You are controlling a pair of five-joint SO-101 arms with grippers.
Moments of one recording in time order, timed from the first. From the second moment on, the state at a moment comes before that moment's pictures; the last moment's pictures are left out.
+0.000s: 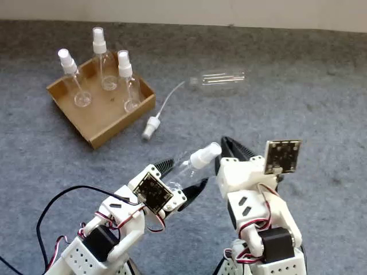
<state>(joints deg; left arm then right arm) 36.4 -103.4 95.9 31.8 -2.3 -16.4 -95.2 73.4 48.2 -11.4</state>
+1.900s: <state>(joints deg) 6.2 -103.4 95.3 22.5 -2.2 -35.6 -95.0 92.9 25.5 5.8</state>
